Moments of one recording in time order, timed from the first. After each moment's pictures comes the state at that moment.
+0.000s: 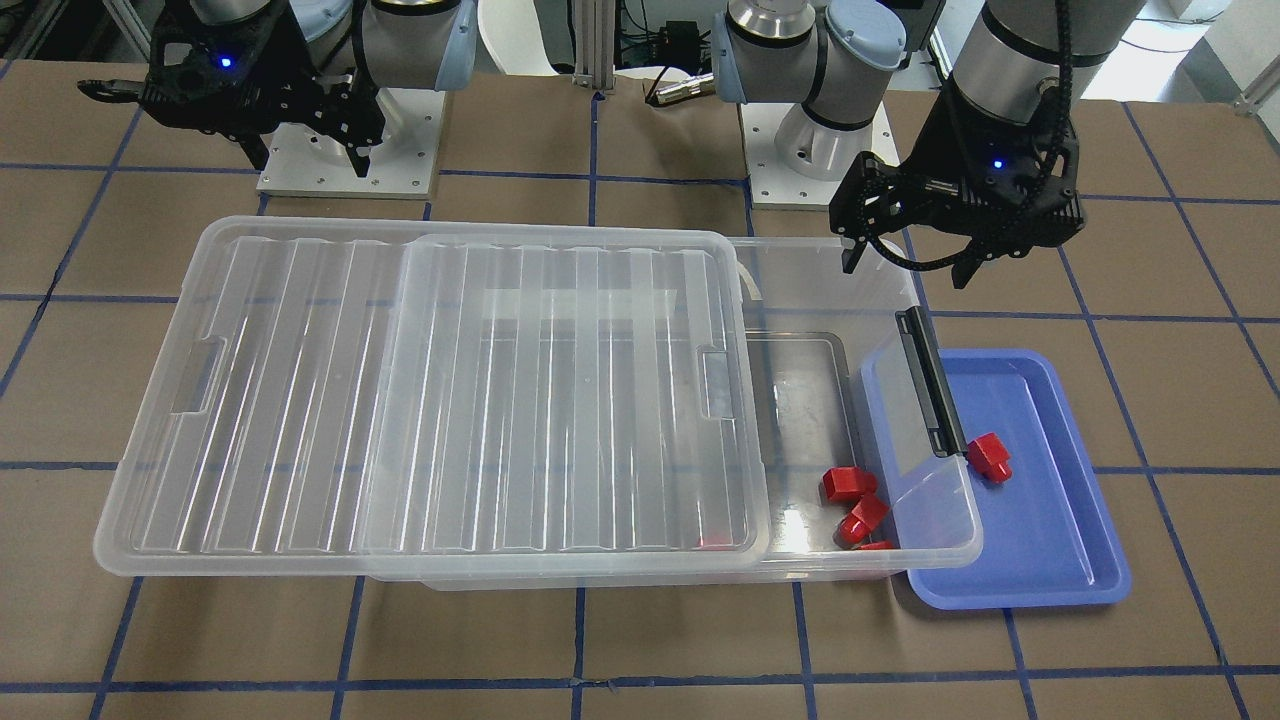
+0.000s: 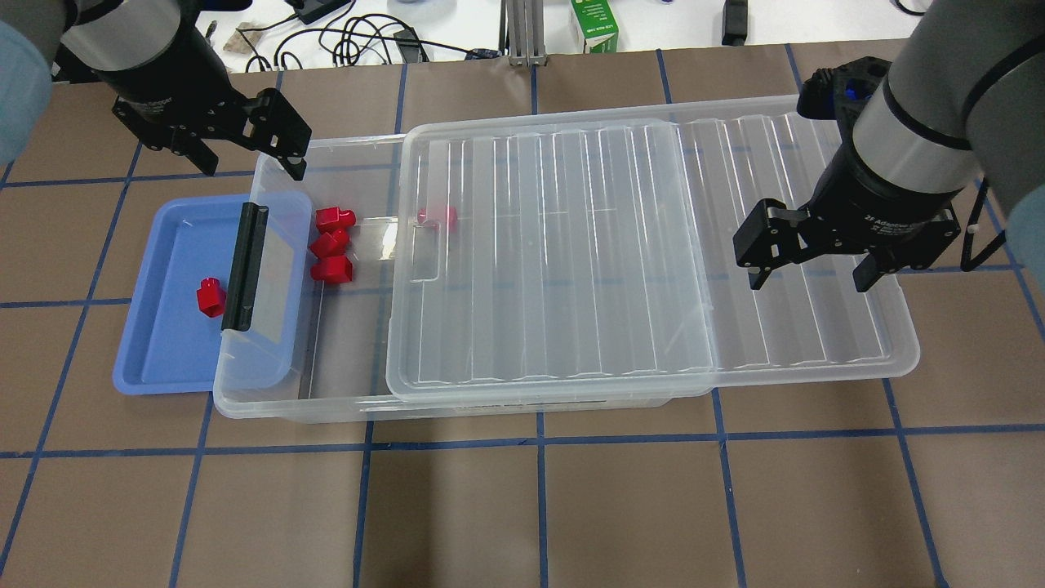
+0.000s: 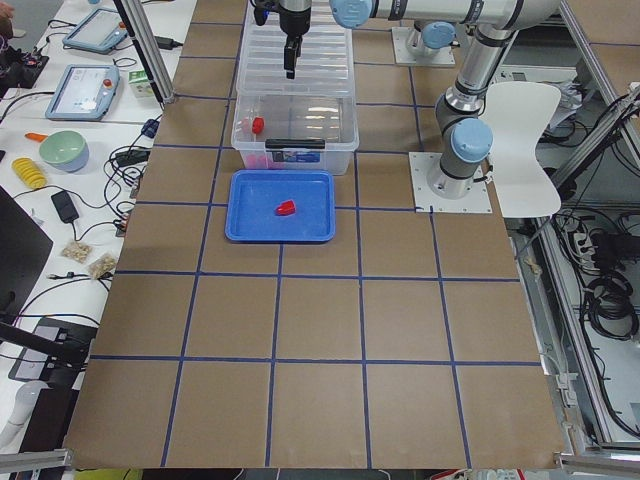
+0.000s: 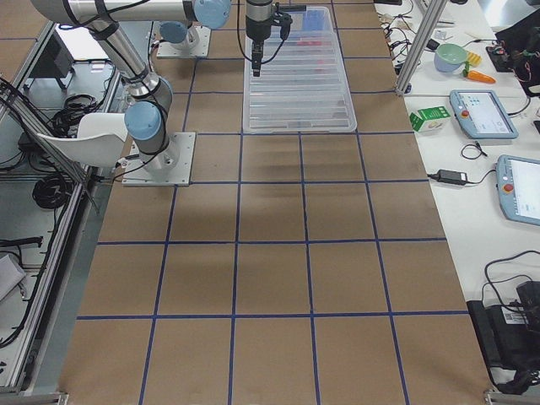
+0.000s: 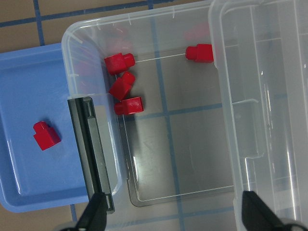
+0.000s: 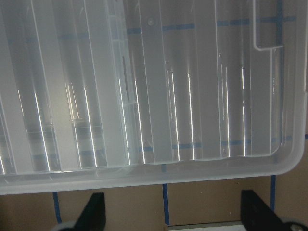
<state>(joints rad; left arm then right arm) -1.52 -1.58 -1.52 -1.55 1.54 0.18 1.55 -1.80 1.76 -1.50 -1.57 0.04</state>
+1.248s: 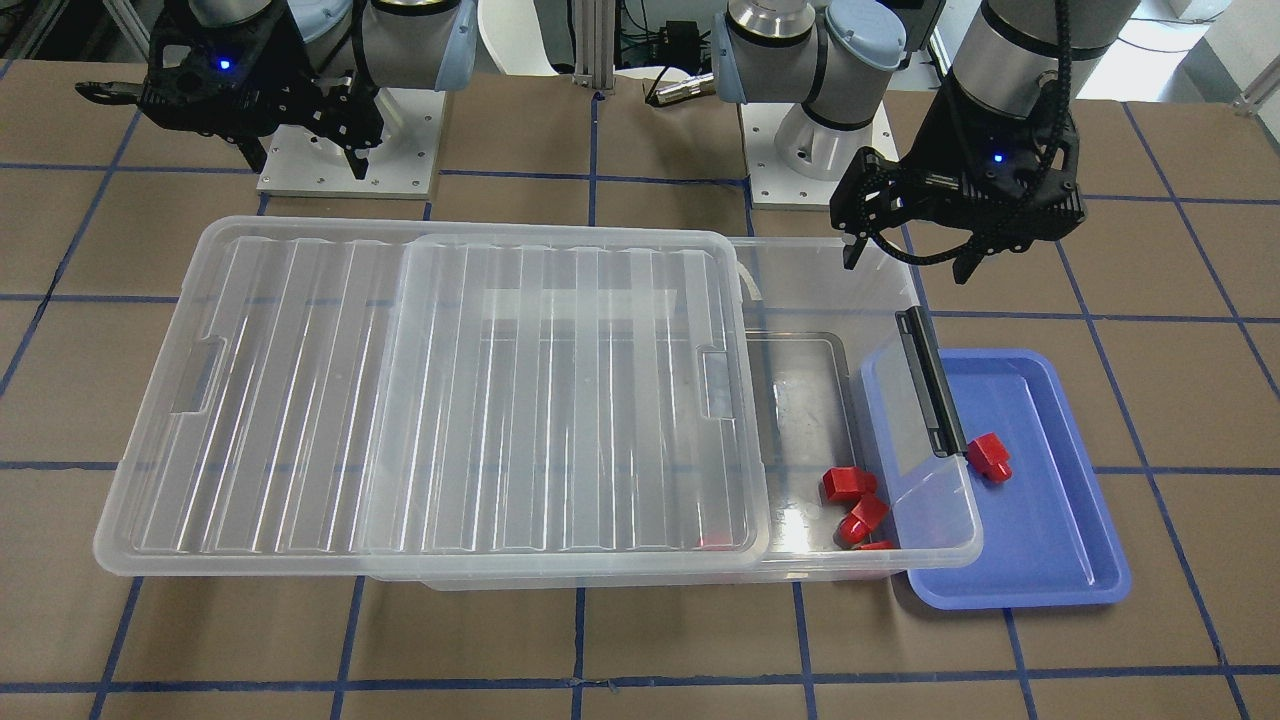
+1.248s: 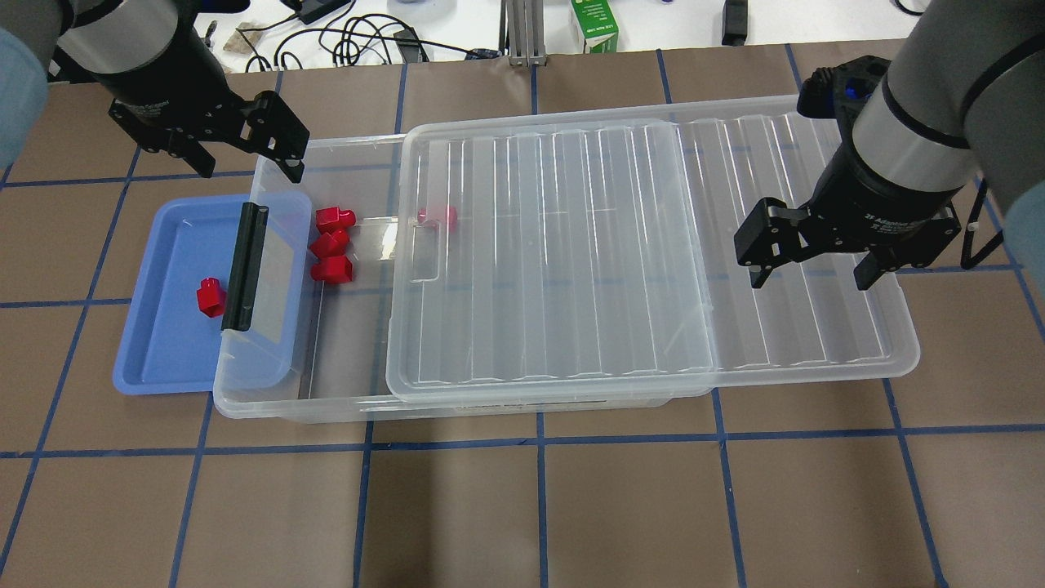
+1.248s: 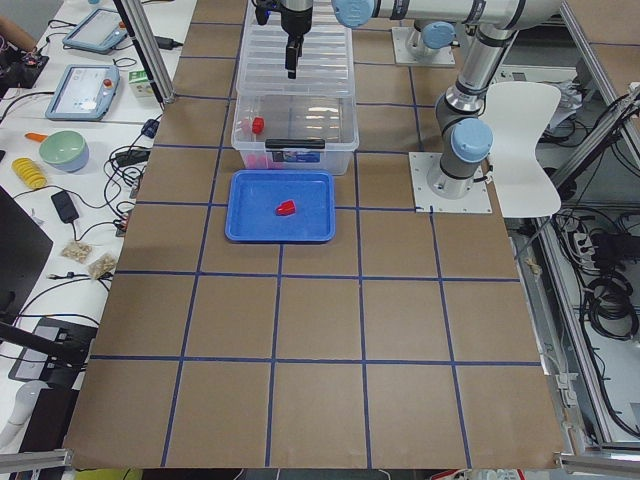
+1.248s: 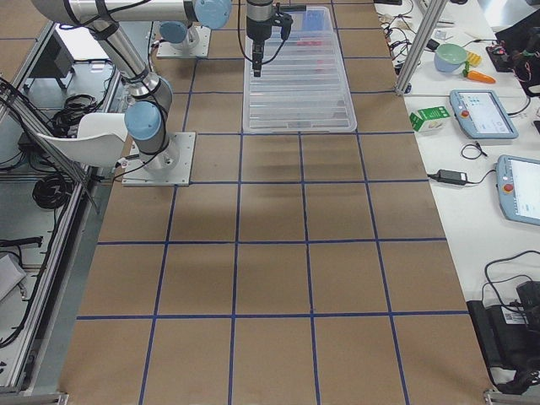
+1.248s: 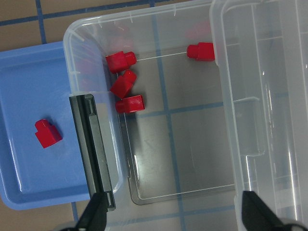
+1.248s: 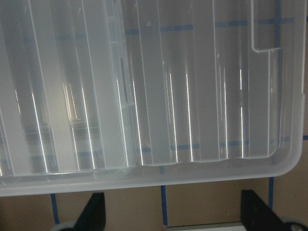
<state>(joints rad) -1.52 -1.57 -1.52 -1.55 1.55 0.18 1.55 -1.79 1.76 -1.50 -1.57 0.04</state>
